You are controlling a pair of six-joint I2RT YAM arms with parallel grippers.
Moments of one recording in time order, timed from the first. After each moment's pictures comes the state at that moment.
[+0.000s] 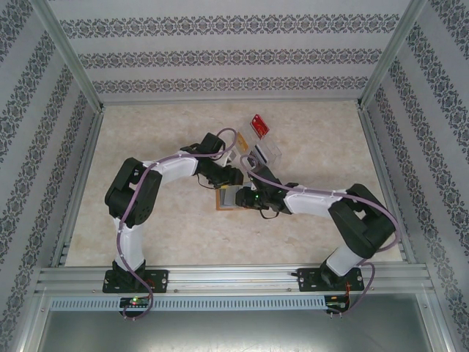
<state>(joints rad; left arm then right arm) -0.50 1.98 1.30 -0.44 0.63 -0.52 0.69 1.58 0.73 -0.06 -0.21 0.78</state>
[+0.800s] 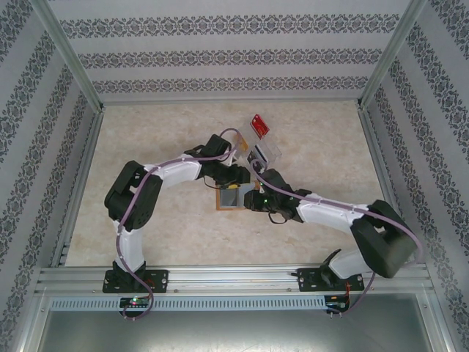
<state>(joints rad) -0.54 1.93 1.27 -0.34 0.56 -0.68 0.69 1.45 0.66 -0.10 -0.14 0.74</state>
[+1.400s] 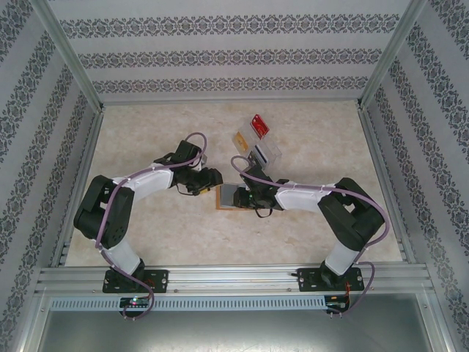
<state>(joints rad) -0.41 1.69 0.99 -0.35 0.48 -0.75 0.72 1.70 0.84 -0.15 -0.14 0.76</state>
